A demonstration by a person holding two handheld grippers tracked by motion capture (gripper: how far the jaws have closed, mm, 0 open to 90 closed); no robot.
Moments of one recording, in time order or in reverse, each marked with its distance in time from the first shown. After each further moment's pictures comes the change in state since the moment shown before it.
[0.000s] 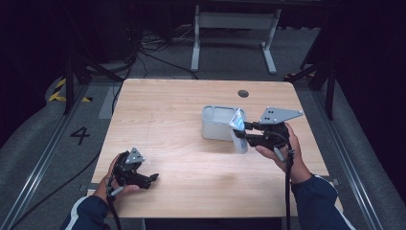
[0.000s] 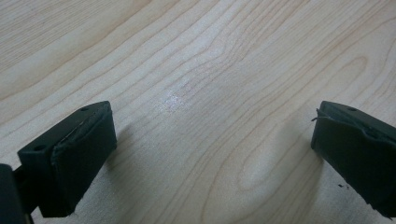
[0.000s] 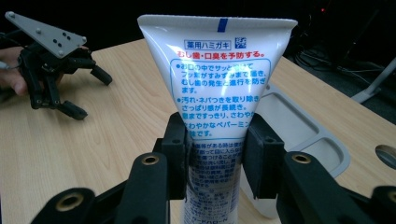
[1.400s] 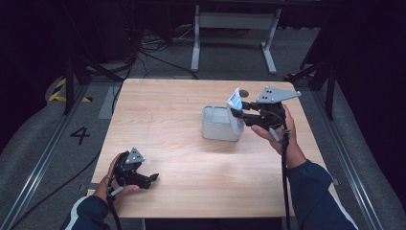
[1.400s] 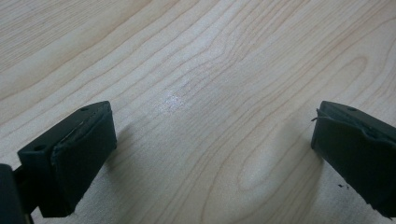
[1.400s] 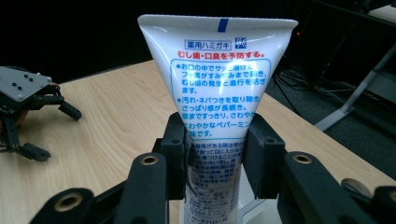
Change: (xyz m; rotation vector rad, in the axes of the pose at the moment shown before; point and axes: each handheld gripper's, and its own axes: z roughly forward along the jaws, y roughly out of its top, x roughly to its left) left arm 0.000 0.000 0.000 0.000 -0.001 -0.001; right arm -0.027 0.034 0.013 -0.067 -0.063 -0.011
